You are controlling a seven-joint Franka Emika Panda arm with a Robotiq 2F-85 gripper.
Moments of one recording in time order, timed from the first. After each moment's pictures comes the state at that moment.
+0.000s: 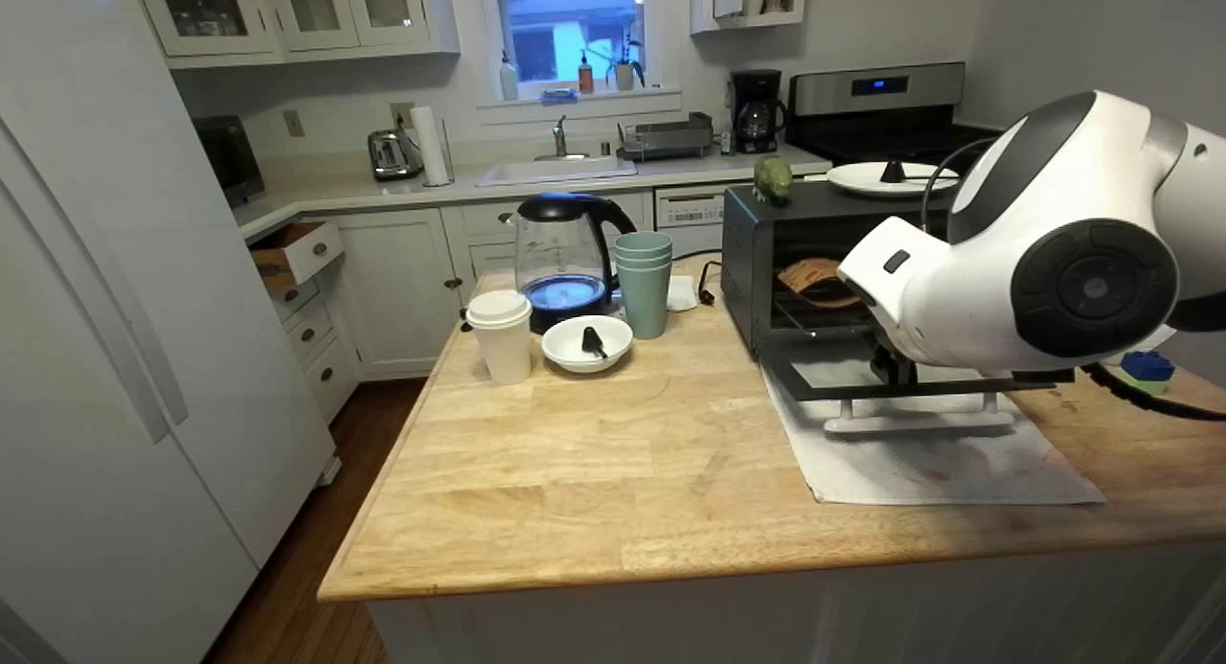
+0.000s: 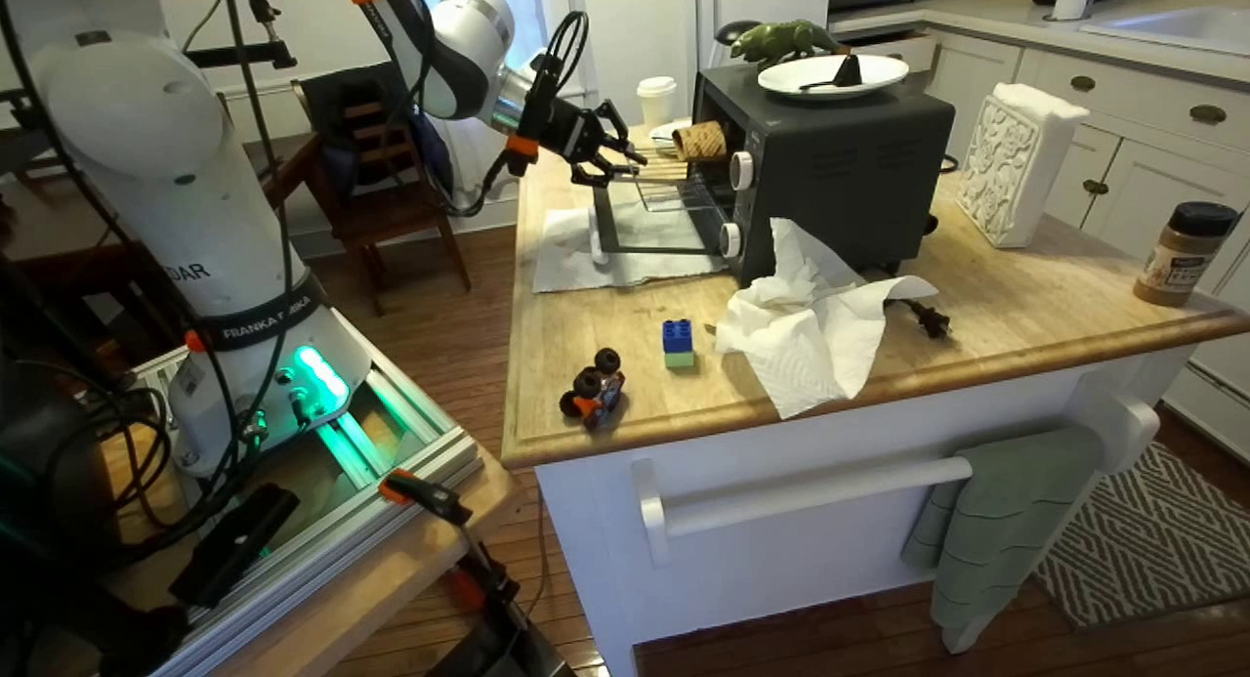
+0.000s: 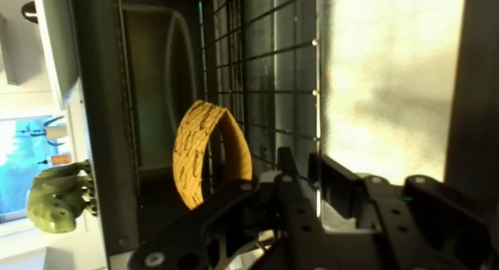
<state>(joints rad) -0.02 0.15 0.10 -2.55 -1.91 2.31 1.03</state>
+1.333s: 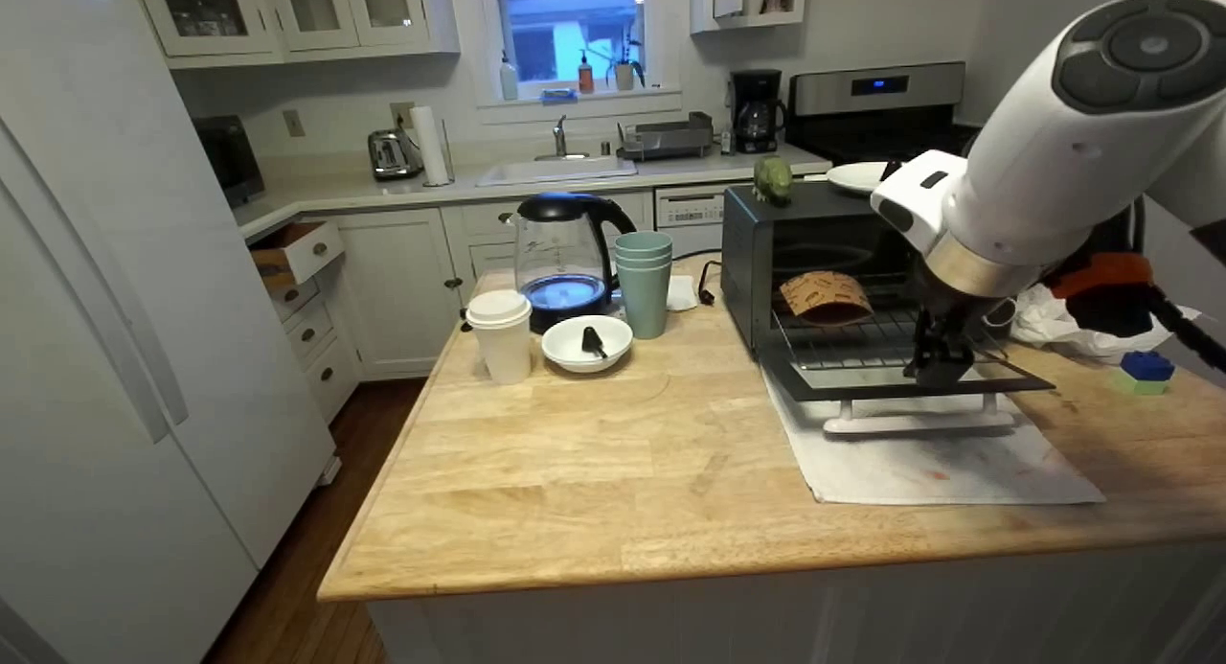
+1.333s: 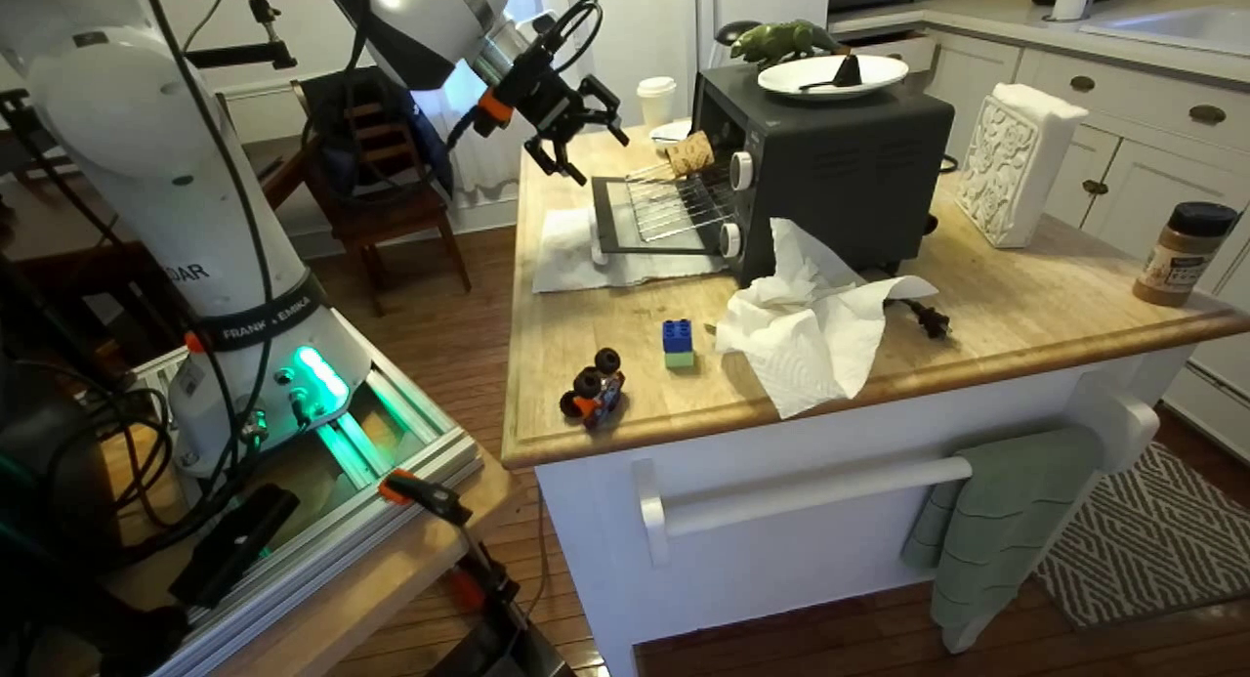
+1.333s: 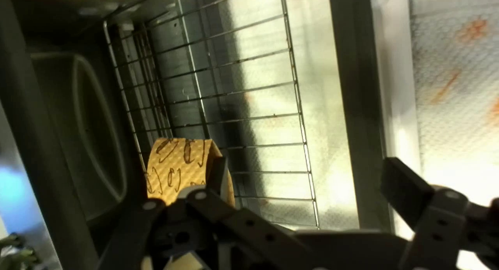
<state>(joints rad) -0.03 -0.05 0.00 -2.63 -1.39 2.63 0.58</state>
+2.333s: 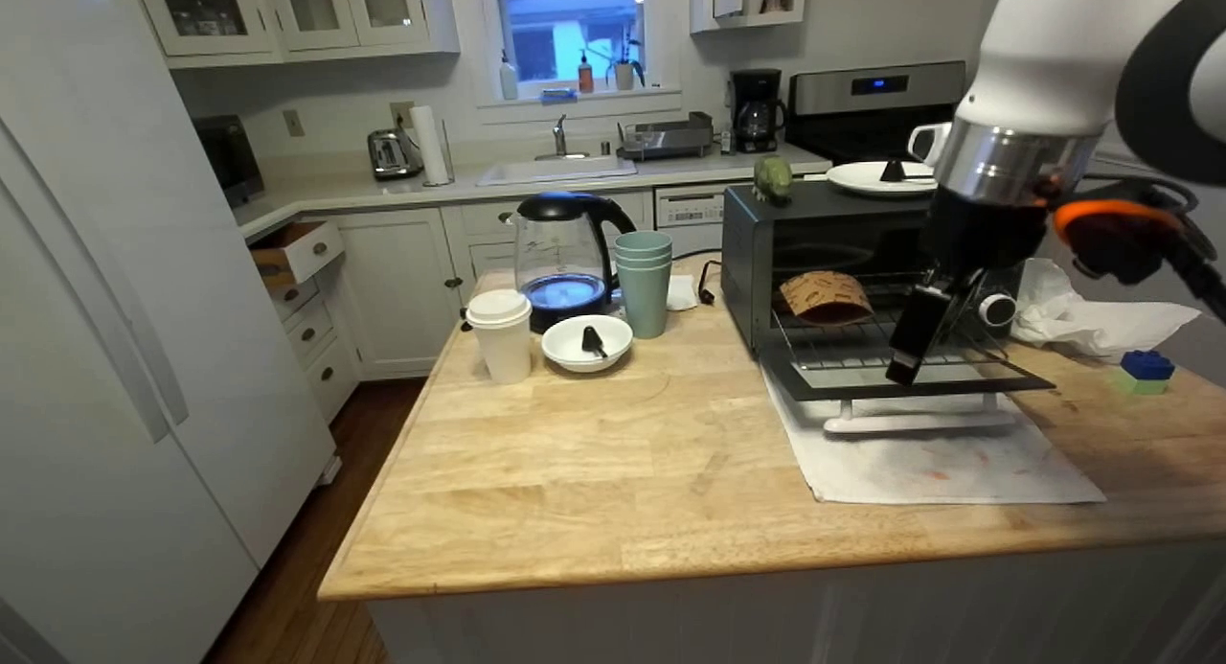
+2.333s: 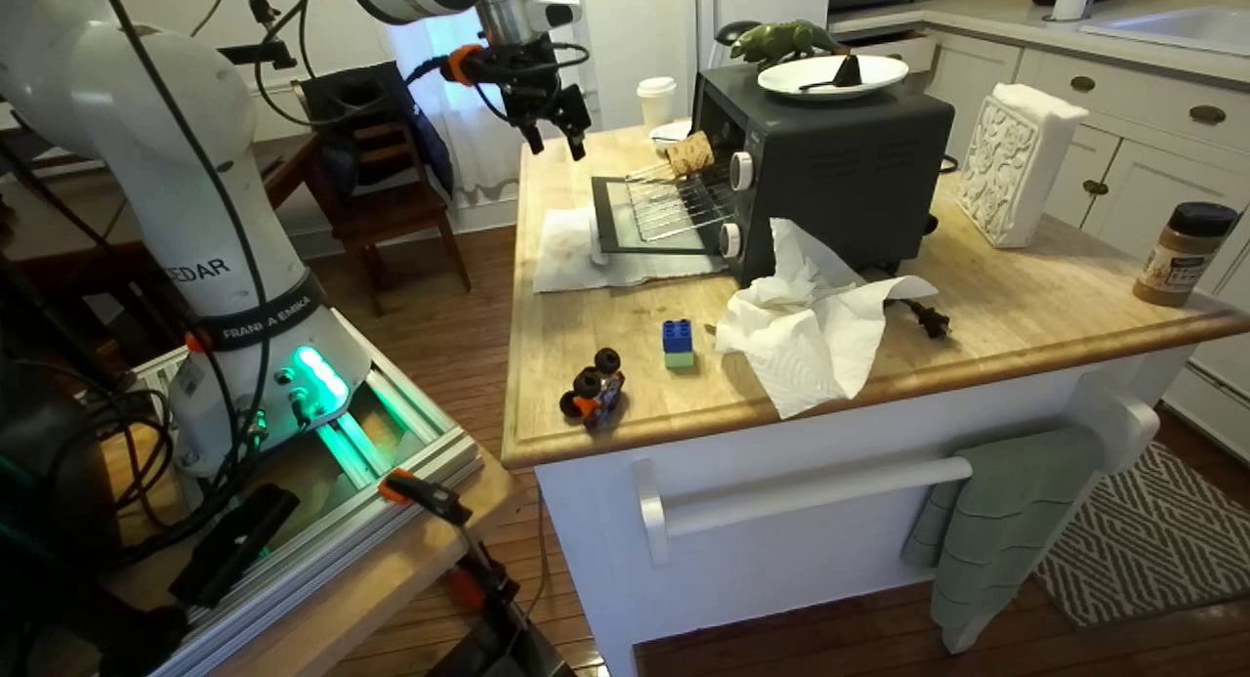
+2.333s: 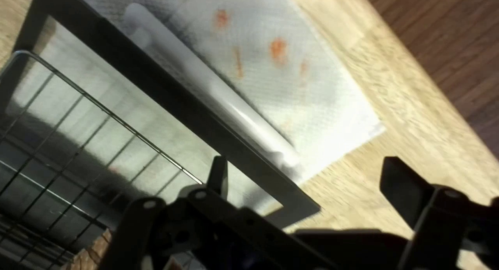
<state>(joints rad) 0.29 -0.19 -0.30 -2.69 -0.18 2.66 0.05</state>
